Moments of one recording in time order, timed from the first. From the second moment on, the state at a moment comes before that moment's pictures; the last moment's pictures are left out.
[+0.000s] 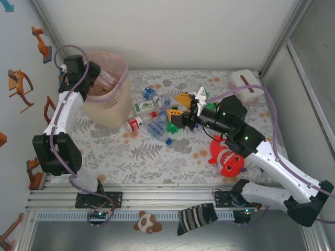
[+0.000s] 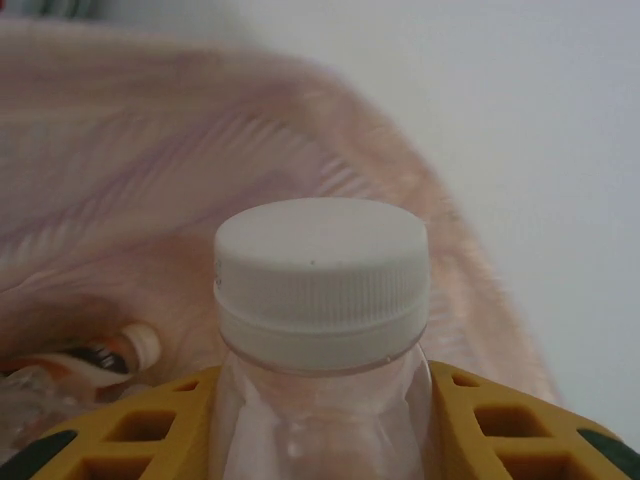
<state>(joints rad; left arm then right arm) -0.02 1.66 1.50 -0.36 -0.04 -0.89 0.80 1.02 1.11 -0.10 -0.35 0.07</state>
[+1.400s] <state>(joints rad) 0.01 1.77 1.60 -0.54 0.07 -1.07 0.80 1.02 1.11 -0.16 -0.25 0.07</state>
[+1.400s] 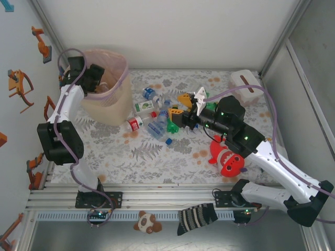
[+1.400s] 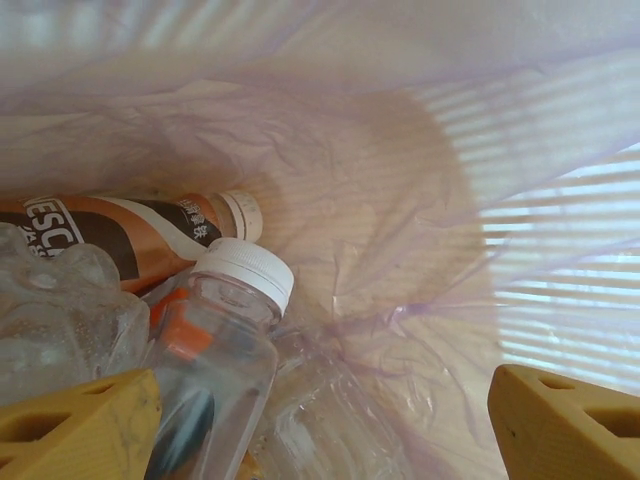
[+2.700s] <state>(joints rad) 0.04 1.37 1.41 -0.43 0.53 -0.45 0.44 1.35 1.21 -0.56 -0.02 0.60</state>
